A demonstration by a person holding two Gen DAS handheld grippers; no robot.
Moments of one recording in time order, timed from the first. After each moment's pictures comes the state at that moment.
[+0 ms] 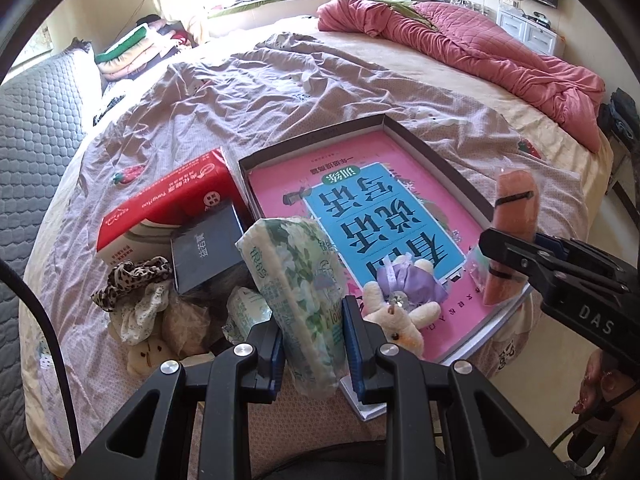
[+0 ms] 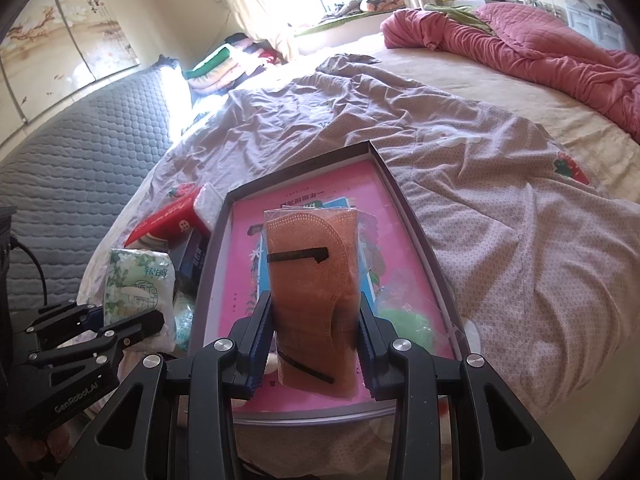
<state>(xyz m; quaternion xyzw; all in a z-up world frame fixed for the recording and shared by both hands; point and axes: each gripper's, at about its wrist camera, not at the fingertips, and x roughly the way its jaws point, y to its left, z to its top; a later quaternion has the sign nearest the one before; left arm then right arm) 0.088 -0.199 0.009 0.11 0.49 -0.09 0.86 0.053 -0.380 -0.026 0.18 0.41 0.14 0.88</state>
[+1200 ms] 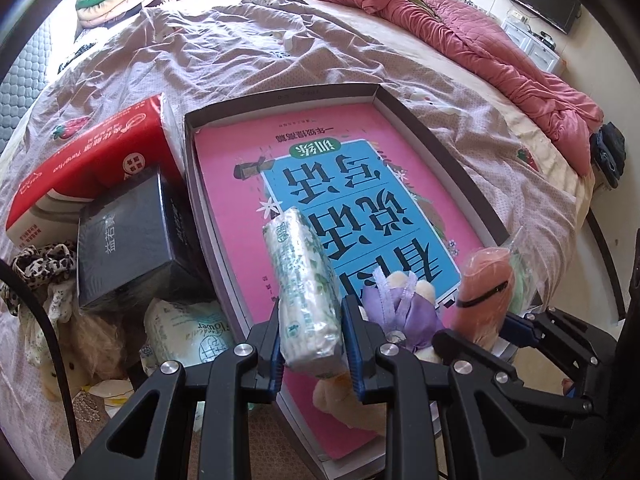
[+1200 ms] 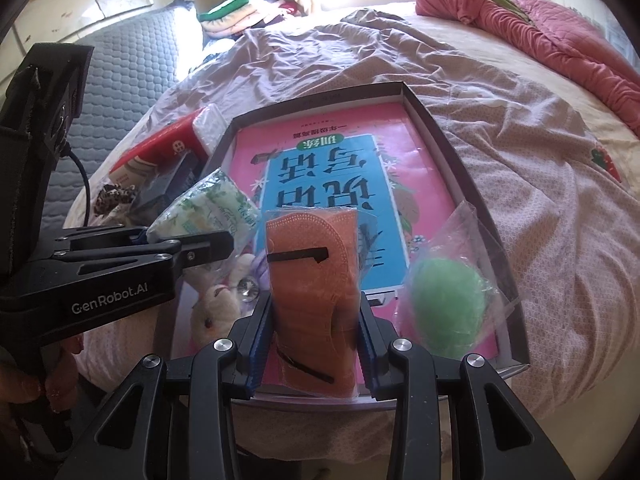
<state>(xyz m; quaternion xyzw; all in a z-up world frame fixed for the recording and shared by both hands) 0.137 -0.204 -0.044 0.02 0.54 -0.14 0.83 0.062 -0.340 -0.062 0.10 0.47 0.16 0.86</state>
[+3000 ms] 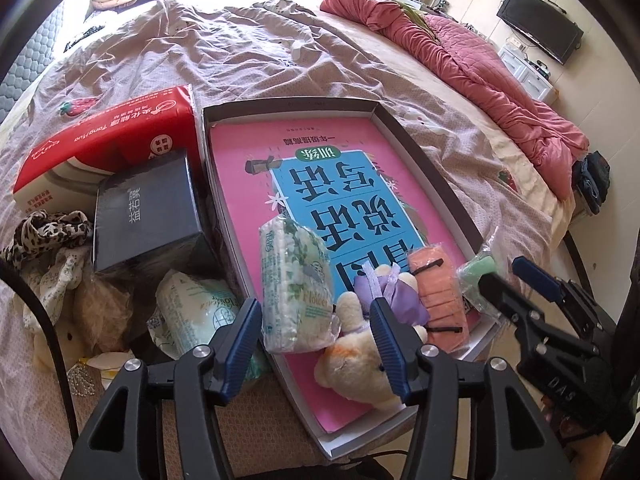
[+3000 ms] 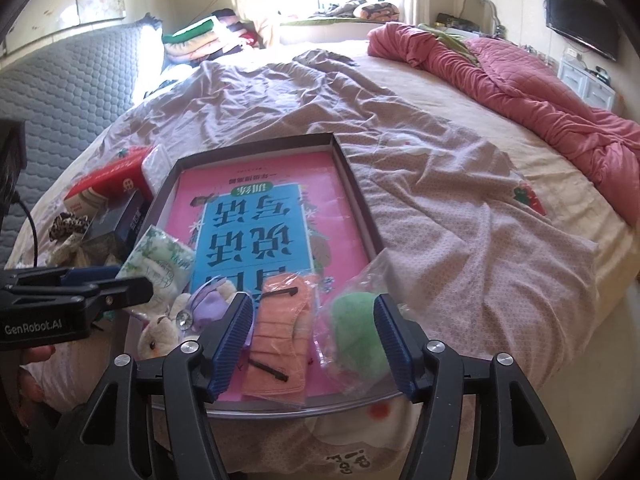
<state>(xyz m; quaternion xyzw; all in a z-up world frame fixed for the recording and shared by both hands) 0.120 -0.179 -0.031 -0.04 0.53 -0.16 0.83 0.052 -0.369 -0.034 0.06 0.42 0.05 0.90</state>
